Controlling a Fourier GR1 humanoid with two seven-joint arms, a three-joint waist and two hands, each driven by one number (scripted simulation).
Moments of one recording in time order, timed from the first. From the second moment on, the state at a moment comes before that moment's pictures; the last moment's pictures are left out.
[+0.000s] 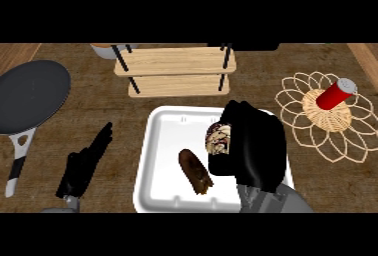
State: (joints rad) left arm 0.01 0.18 -0.06 -1.39 -0.08 -0.07 0.04; right arm -0.44 -0.01 0.52 -1.84 1.16 0.24 1.09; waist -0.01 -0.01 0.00
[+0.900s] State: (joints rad) left arm -0.01 0.18 -0.06 -1.39 -0.08 -0.09 0.05; right arm -1.02 -0.02 0.11 -1.54 1.20 0.23 1.04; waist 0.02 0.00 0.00
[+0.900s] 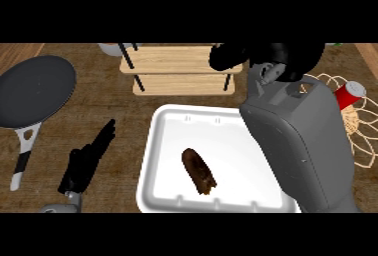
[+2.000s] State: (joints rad) left arm -0.05 0.17 -0.05 -1.39 -0.09 -0.11 0.07; right arm -1.40 -0.06 -0.20 -0.57 1.10 -0.15 0.71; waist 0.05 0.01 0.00
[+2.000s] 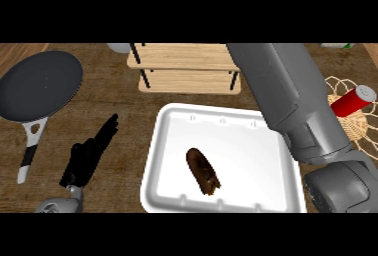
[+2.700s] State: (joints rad) left arm -0.05 0.16 -0.08 -1.38 -0.11 -0.11 0.05; right arm -1.38 -0.01 -0.53 -0.56 0.66 -0.51 0.46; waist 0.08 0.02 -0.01
